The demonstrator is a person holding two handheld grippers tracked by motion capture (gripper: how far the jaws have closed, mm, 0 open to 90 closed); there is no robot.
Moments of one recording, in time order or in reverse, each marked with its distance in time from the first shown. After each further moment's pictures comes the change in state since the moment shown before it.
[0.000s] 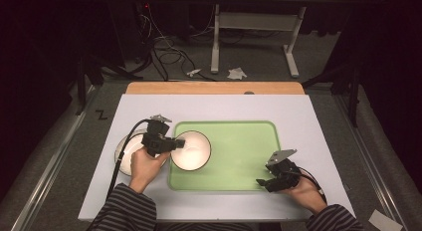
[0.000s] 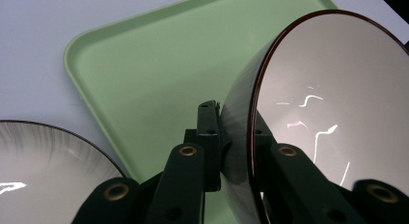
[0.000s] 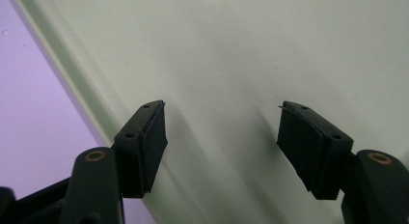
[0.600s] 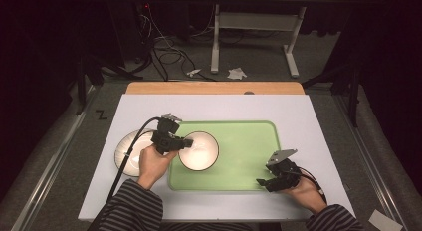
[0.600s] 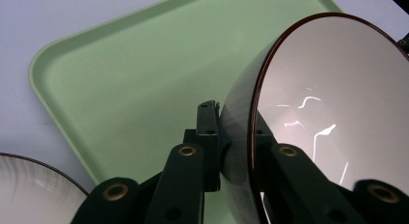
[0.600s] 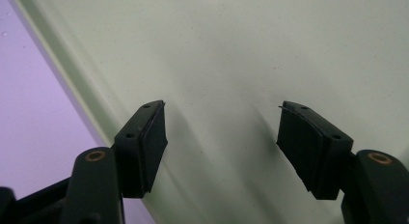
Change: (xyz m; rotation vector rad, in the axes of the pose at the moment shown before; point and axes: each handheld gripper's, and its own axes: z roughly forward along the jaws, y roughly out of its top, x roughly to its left) left arm -0.012 0.012 0.019 0.036 -0.017 0.035; right arm 0.000 0.000 0.000 -0.006 -0.002 0.006
